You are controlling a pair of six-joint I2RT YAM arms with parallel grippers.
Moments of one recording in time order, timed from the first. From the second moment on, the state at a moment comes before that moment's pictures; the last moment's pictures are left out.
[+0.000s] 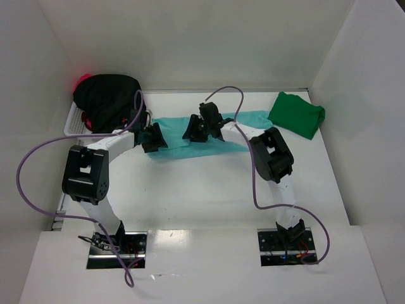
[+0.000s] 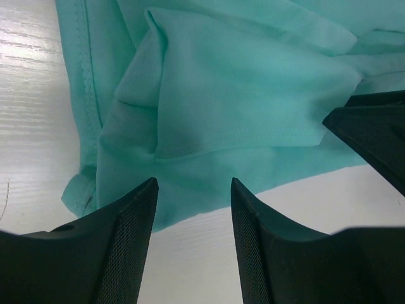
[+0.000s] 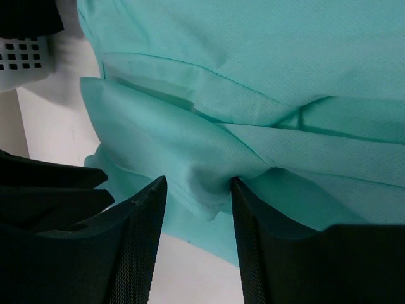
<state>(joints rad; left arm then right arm) -0.16 1.76 1.12 -0.31 0.20 -0.51 0.57 2.20 1.59 -0.11 -0.26 0.74</state>
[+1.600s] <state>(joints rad) -0.14 1.85 1.32 -0.27 0.19 -0.50 0.57 2.22 1.75 -0.13 -0.22 0.77</state>
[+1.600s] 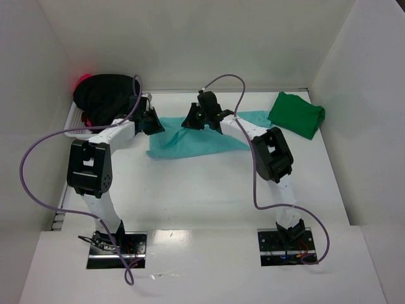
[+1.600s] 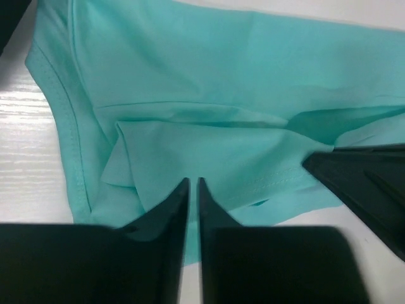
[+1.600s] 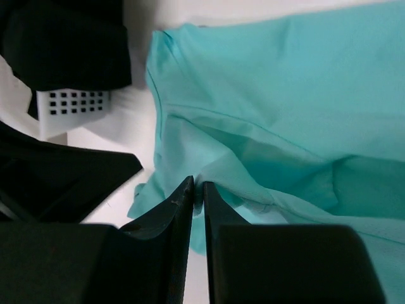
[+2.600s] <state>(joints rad) -0.13 1.91 1.21 -0.23 0.19 -0.53 0.54 2.37 1.90 -0.20 -0.21 0.74</state>
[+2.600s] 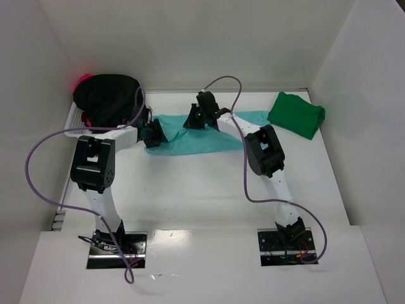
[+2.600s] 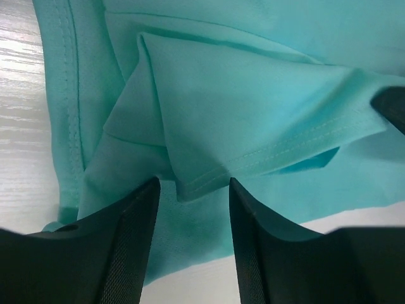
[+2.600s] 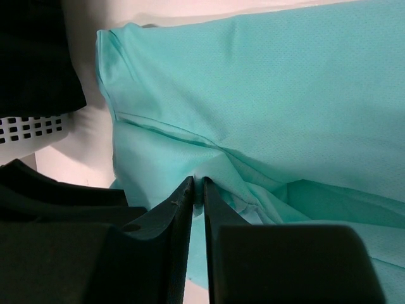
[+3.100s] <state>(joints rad) -0.13 1.92 1.22 -0.22 0.17 -0.56 0.53 2.37 1.90 -0.20 -0.22 0.74</state>
